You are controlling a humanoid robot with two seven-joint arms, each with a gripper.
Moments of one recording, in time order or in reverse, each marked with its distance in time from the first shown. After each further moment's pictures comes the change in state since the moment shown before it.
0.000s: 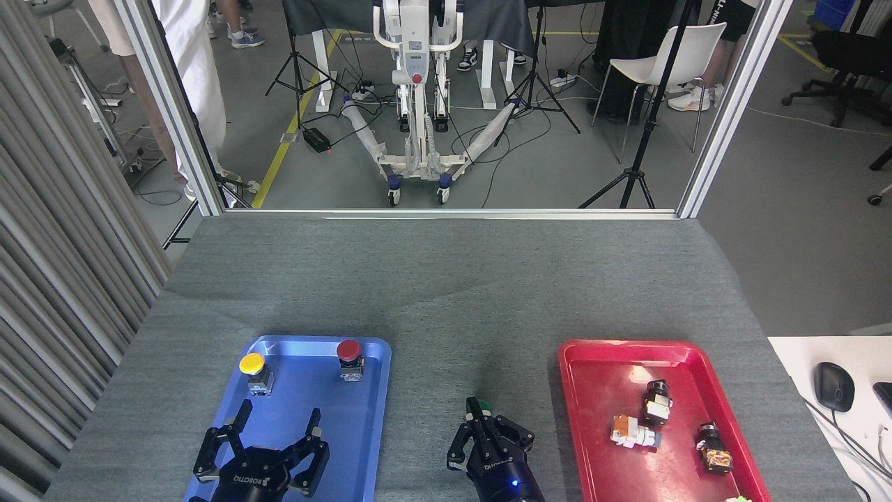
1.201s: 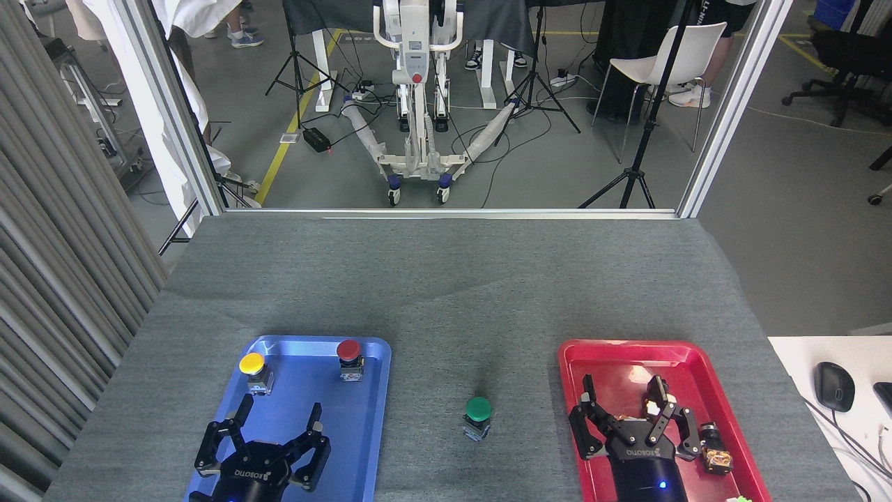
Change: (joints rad) left arm -0.013 0.001 -0.001 0.001 0.001 -0.006 -0.001; right arm 0.170 -0.197 -0.250 -0.408 -0.090 0.015 -0.070
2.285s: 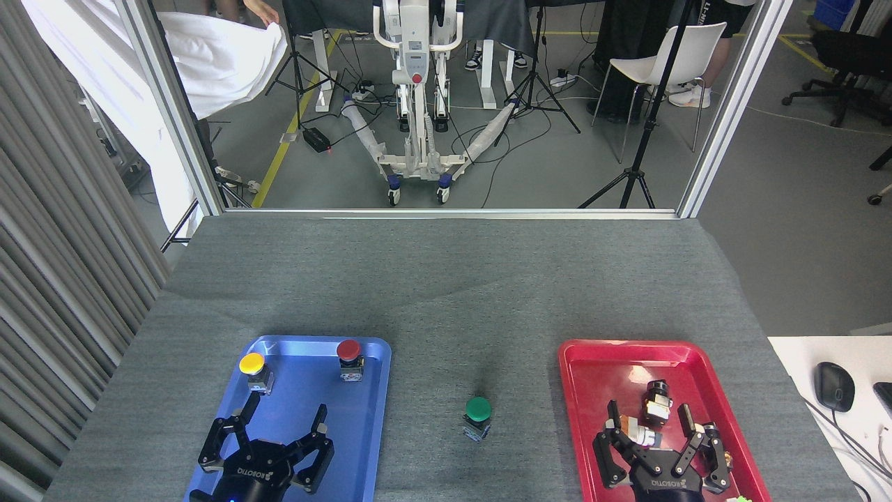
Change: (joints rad) left arm -0.004 0.012 0.001 -0.002 0.000 -0.054 0.001; right arm 0.100 -0.020 -0.030 -0.045 -0.002 0.016 -0.002
